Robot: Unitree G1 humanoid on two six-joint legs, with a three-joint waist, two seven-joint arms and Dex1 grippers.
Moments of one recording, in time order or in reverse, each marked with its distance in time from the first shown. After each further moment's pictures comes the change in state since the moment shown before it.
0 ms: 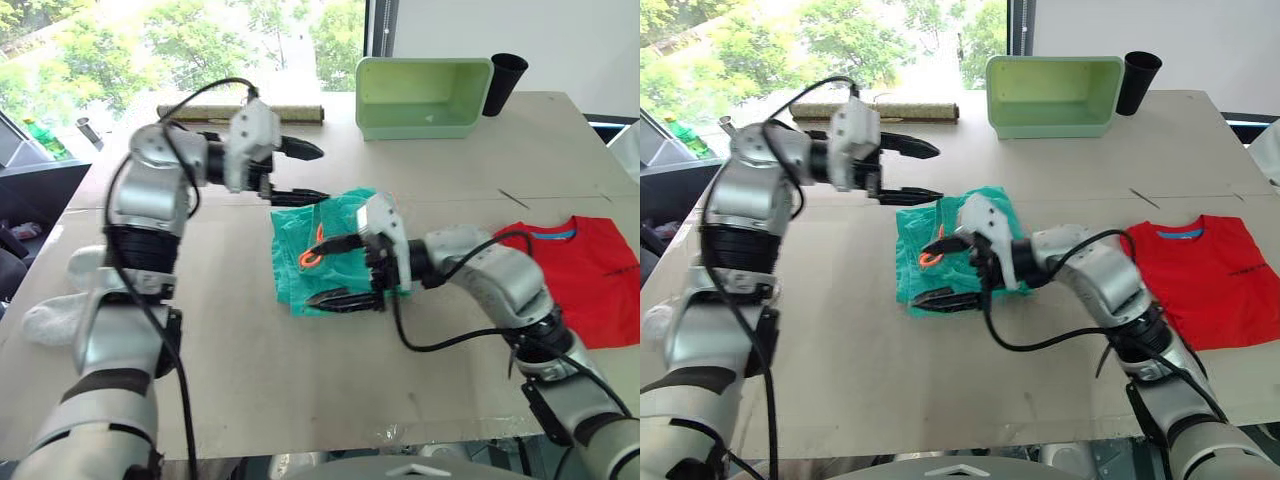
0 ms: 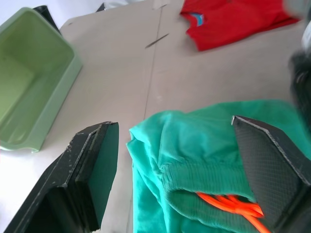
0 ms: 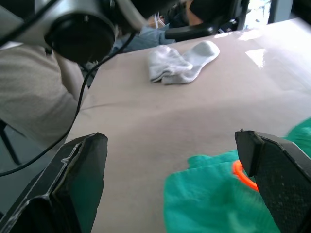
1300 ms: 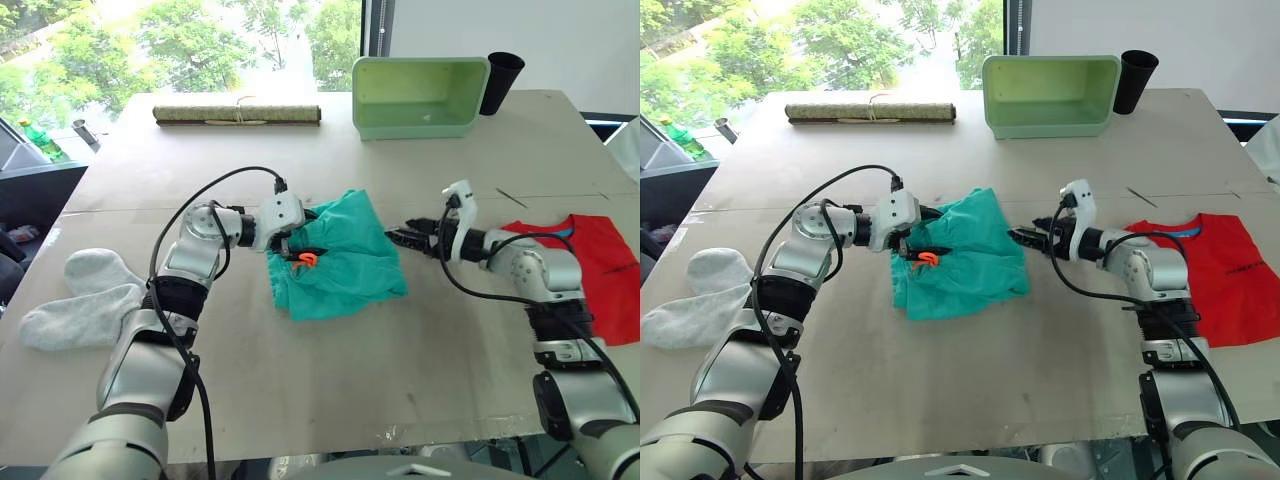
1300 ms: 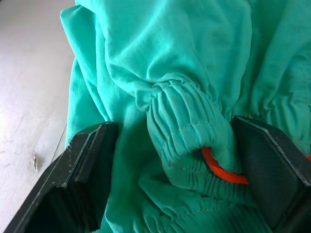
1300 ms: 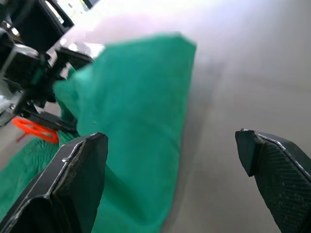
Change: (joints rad) left arm 0.239 -0.041 -0.062 0.086 0.192 -0.158 0.172; right arm 0.020 0.031 -0.303 0.514 -0.019 0.109 -0.228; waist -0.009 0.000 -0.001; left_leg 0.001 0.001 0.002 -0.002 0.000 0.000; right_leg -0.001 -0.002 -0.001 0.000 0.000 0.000
